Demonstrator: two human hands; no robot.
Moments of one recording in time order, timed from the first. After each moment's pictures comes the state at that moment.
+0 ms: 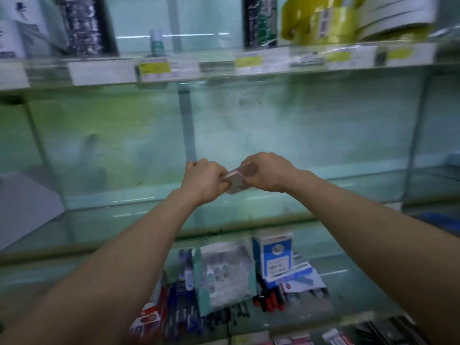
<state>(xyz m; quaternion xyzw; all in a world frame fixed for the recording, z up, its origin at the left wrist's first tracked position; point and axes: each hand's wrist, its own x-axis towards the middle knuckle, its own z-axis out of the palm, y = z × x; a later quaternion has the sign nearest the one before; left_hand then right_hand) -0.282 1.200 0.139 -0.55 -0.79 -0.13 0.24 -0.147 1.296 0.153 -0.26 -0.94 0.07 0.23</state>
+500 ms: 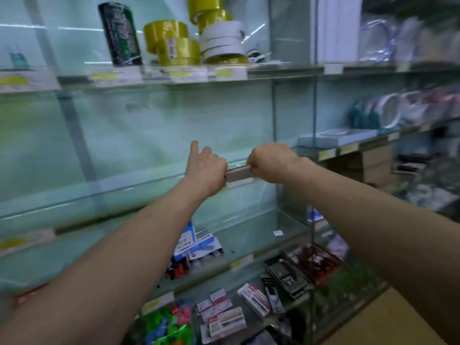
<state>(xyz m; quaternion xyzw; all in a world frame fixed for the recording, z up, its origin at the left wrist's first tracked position) -0.011 1.241 0.132 -0.62 -0.70 0.03 0.34 0.137 1.281 0.143 -0.42 -0.88 -0.17 0.17</state>
